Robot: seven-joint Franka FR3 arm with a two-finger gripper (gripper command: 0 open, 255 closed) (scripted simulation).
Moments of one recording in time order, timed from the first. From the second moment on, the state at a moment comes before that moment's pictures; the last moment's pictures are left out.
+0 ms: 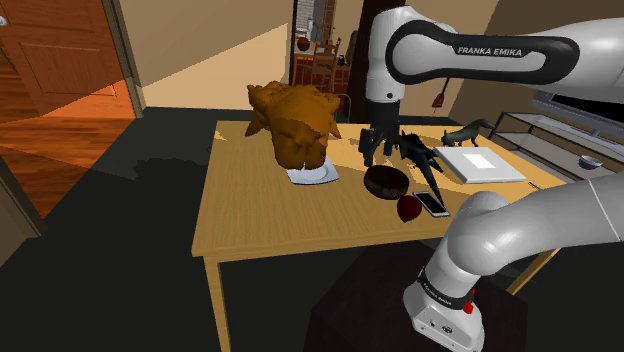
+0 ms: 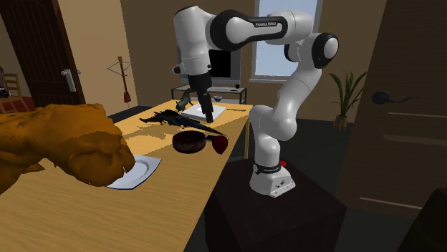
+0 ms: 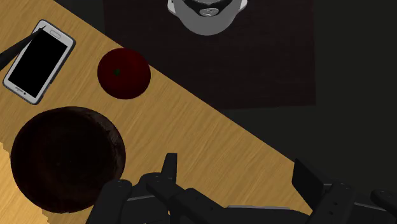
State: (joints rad) arm 0.02 -0.74 0.02 -2.42 -0.02 1.51 0.13
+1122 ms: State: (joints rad) arm -0.18 -0.88 -0.36 -2.77 -0.23 1.75 -0.18
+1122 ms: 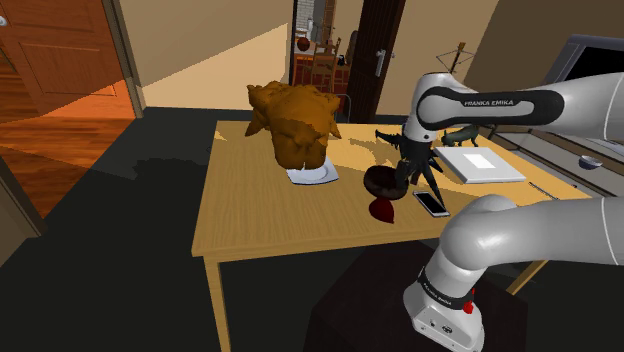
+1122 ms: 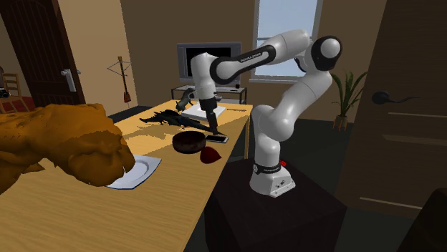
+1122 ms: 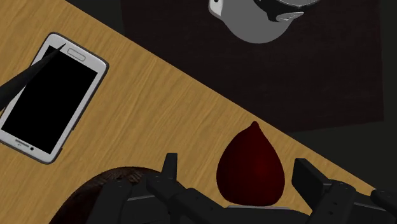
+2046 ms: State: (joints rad) arm -0.21 -0.85 -0.42 -2.88 -0.29 1.88 -0.21
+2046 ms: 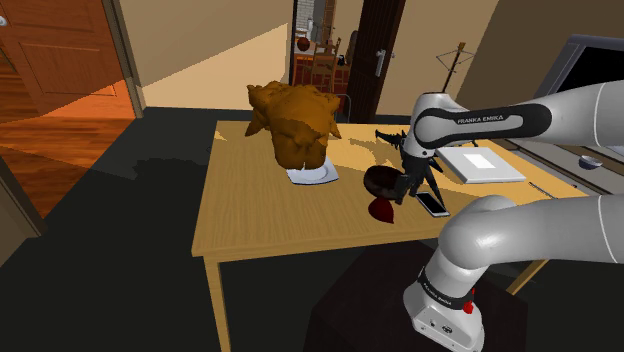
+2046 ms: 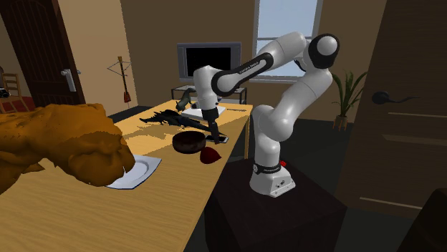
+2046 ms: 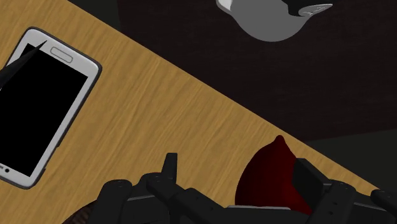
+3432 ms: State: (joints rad) arm 0.03 0.02 -0.19 -2.27 -0.21 1.42 0.00
